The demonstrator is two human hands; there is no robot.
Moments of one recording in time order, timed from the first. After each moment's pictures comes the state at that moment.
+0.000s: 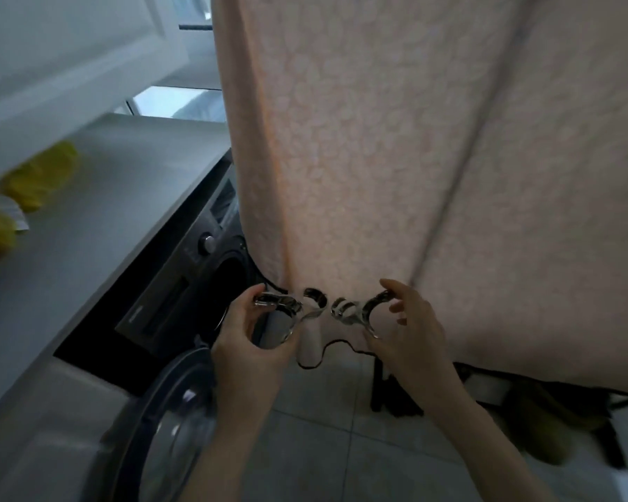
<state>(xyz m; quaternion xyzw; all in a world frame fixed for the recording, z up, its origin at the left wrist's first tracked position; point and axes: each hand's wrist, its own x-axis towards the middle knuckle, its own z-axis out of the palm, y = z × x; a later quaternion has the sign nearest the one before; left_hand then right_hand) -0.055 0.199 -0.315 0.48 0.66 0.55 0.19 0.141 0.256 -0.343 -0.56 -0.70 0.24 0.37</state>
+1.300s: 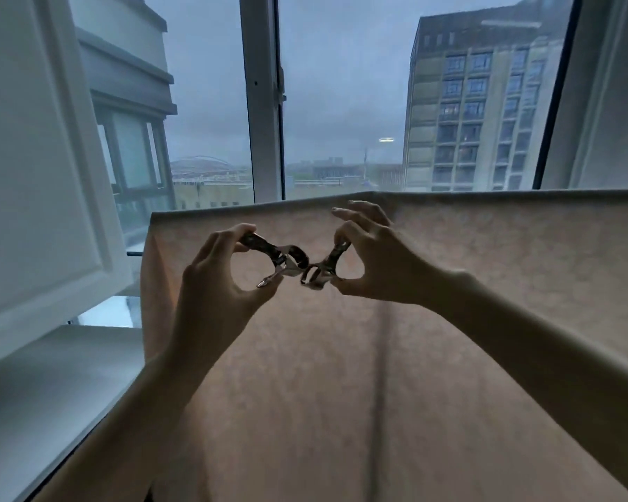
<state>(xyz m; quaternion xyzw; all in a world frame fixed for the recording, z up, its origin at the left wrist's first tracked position) -0.010 0.446 -0.071 0.69 0.45 0.55 -0.13 0.226 0.501 -0.036 -0.37 -0.85 -0.21 0.30</state>
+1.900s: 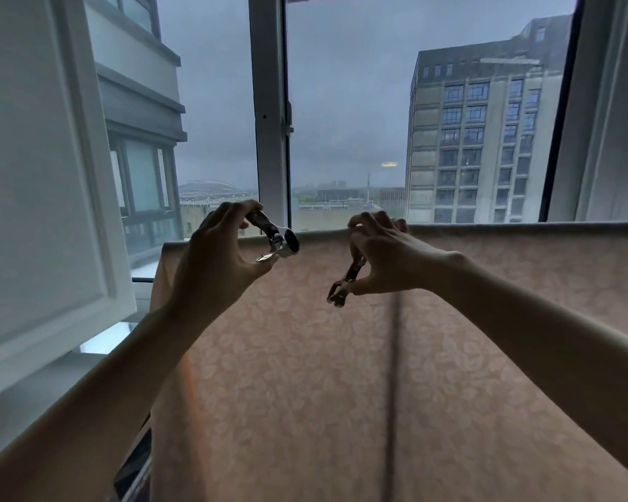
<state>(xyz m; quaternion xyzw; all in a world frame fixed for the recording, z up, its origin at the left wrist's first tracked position) -0.027 0.487 -0.006 0.72 0.42 0.51 -0.23 0.233 0.546 0.010 -0.43 -0.86 -0.25 0.15</state>
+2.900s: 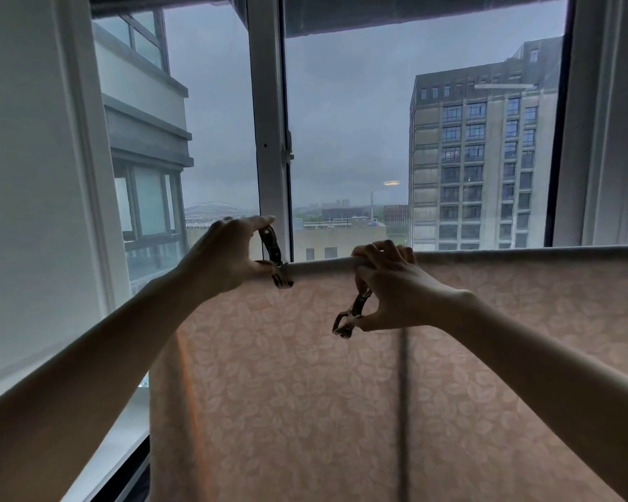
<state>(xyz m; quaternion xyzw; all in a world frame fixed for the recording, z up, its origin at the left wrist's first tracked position) -0.029 0.521 0.050 0.77 0.51 0.34 -0.19 0.244 0.554 0.001 -0.41 -0.85 -0.28 0.16</state>
